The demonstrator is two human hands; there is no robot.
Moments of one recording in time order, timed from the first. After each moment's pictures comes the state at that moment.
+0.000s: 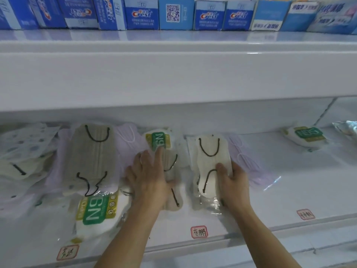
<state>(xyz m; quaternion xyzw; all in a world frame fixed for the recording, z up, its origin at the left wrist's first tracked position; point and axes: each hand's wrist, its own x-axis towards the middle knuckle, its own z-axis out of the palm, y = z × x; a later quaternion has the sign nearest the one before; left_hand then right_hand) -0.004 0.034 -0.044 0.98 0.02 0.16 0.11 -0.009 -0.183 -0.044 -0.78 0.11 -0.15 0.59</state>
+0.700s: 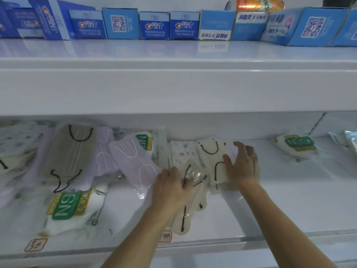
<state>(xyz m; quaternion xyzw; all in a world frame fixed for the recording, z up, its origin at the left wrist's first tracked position) -0.007 -0.084 -0.036 0.97 0.03 0.04 0.23 0.059 -0.293 -0.022 -0.94 0.10 -0.13 0.29</state>
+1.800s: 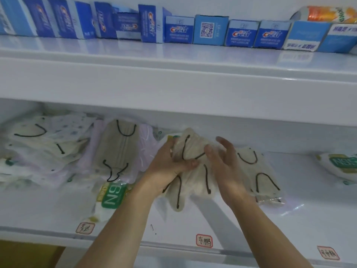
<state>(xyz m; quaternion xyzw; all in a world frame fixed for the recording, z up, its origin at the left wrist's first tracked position) -0.017 0.034 0.045 0.69 0.01 0.00 0.72 0.008 -0.131 0.032 -0.66 -0.03 0.01 0.75</state>
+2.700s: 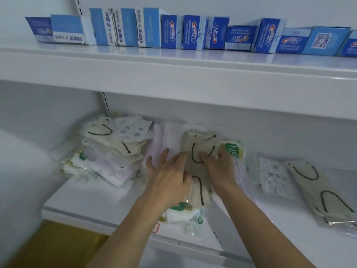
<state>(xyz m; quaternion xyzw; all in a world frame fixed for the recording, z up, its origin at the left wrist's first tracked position) -0.072 0.169 0.023 0.98 0.06 0.11 0.15 0.023 0.039 0.008 -0.75 -0.02 -0.02 0.66</state>
